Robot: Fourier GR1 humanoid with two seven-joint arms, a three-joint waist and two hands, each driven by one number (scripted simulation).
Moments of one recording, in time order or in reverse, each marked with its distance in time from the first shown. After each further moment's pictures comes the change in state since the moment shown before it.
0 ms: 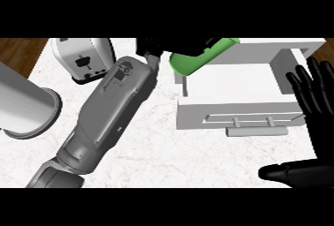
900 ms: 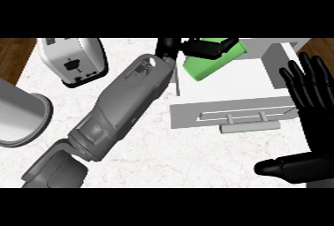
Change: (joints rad) left arm -0.182 0.000 -0.257 0.374 0.227 0.077 -0.107; right arm -0.041 -0.001 0.008 0.045 -0.010 0.017 -0.020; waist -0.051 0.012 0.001
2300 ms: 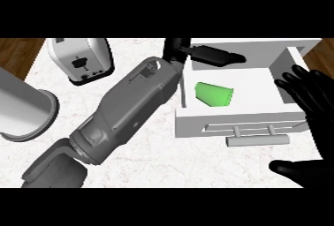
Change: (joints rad) left arm 0.006 0.001 -0.111 -0.083 0.239 0.005 -0.100; right arm 0.013 -0.021 -0.032 -0.038 -0.153 0.063 0.037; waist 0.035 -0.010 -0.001
